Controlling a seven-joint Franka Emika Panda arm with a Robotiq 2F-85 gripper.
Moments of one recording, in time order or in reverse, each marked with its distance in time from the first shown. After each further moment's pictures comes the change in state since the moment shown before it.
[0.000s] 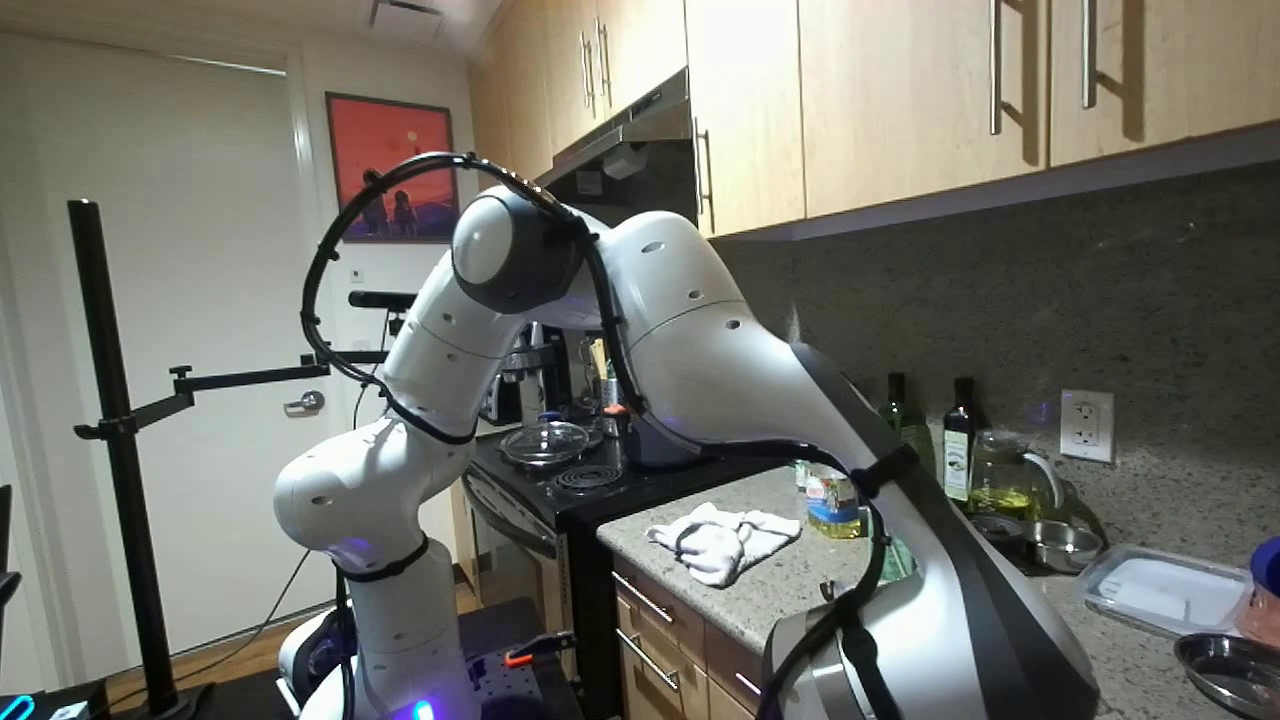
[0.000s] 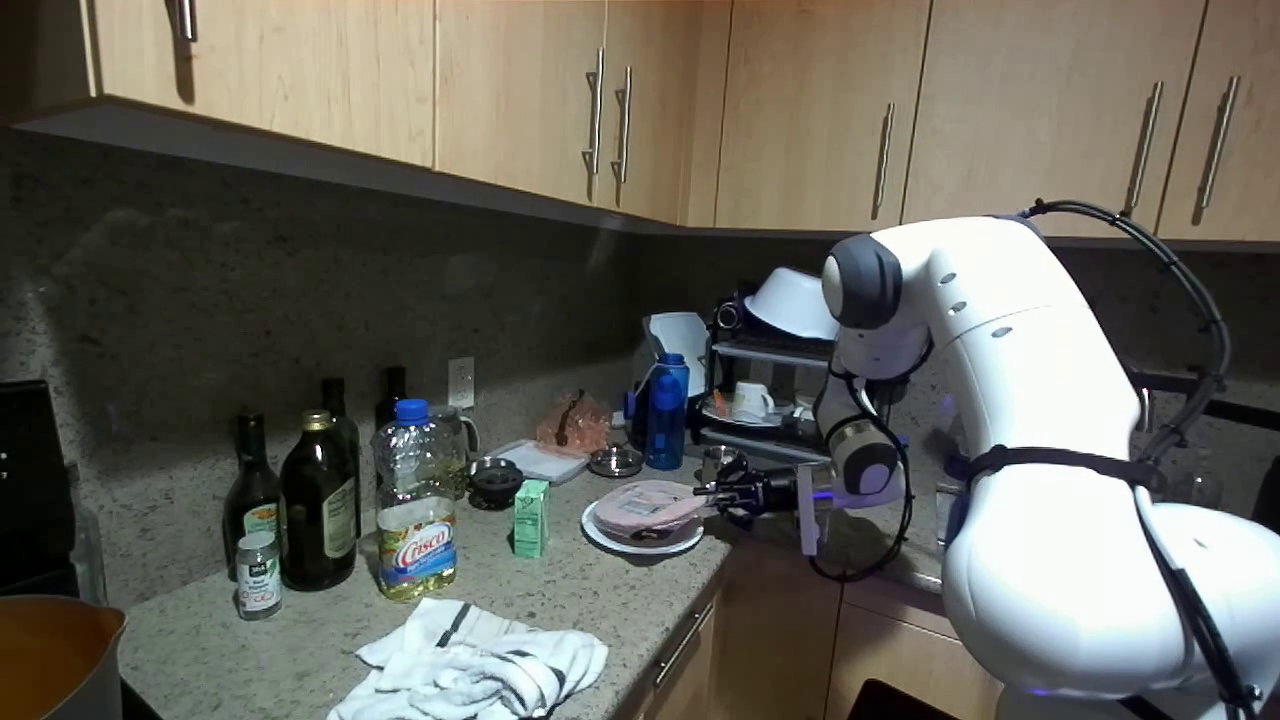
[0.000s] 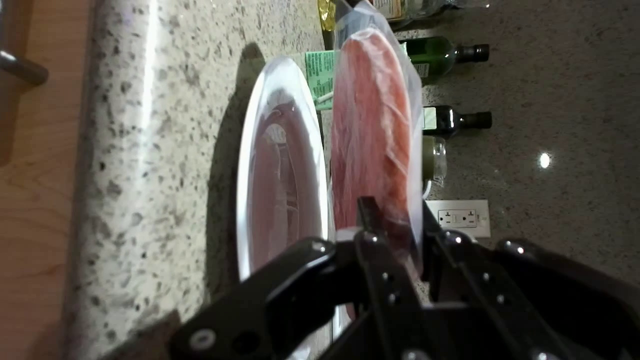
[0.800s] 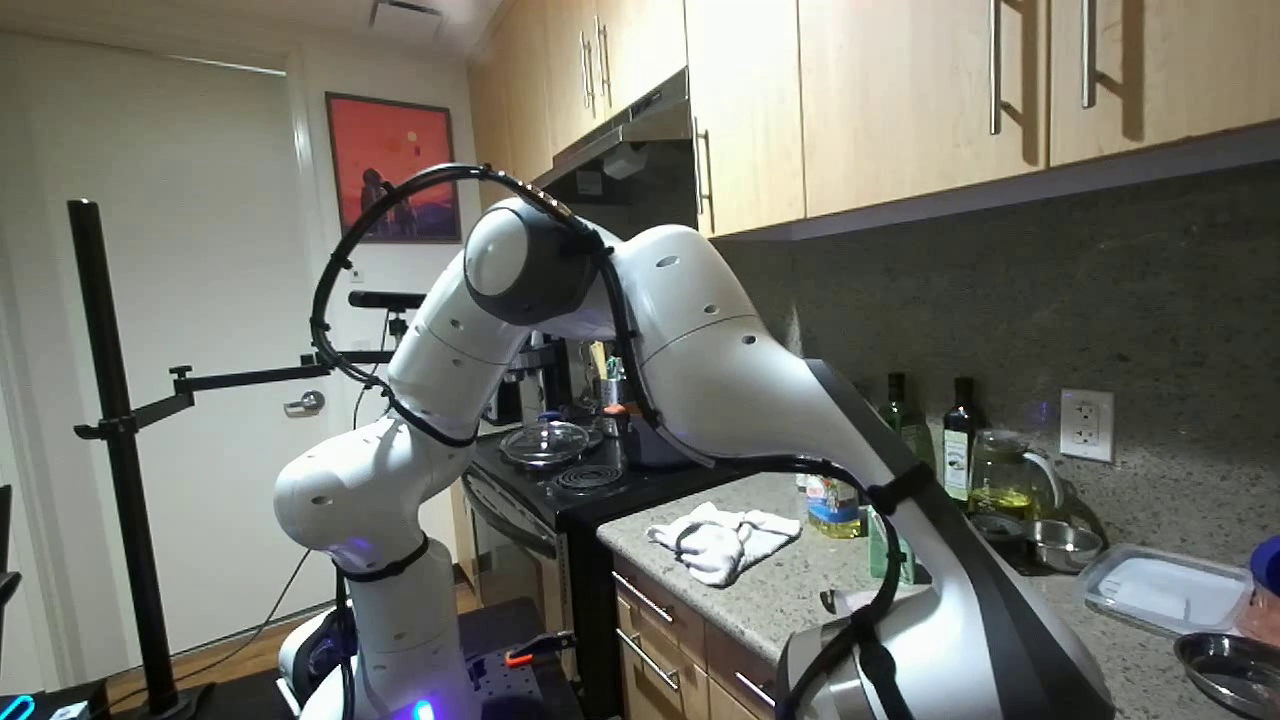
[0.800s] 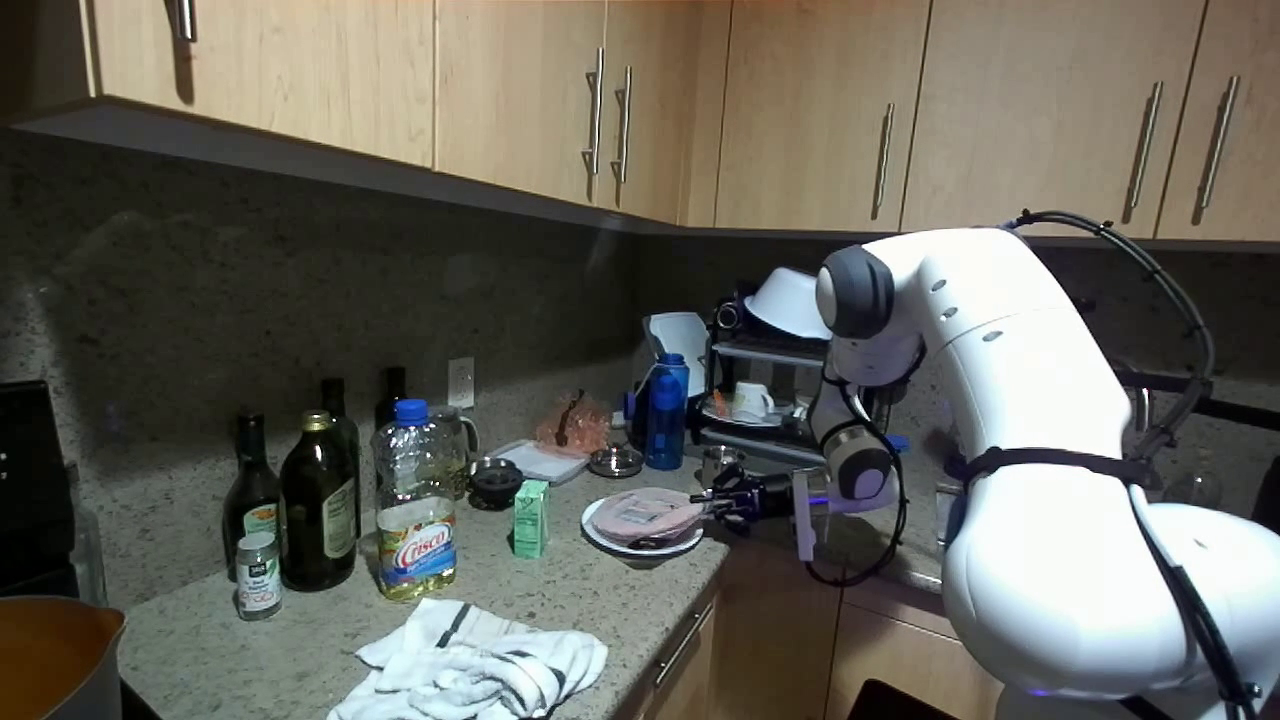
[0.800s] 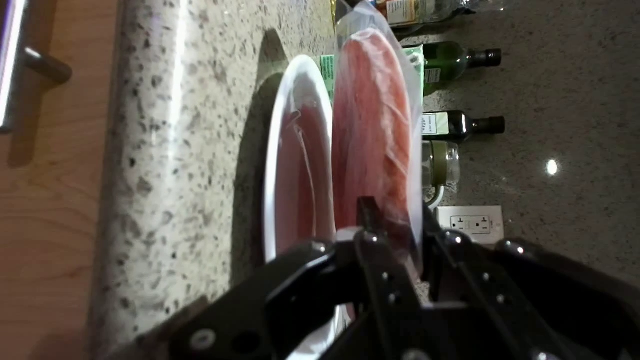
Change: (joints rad) arm 0.001 0.043 0.007 0.037 -0.006 -0.003 0.000
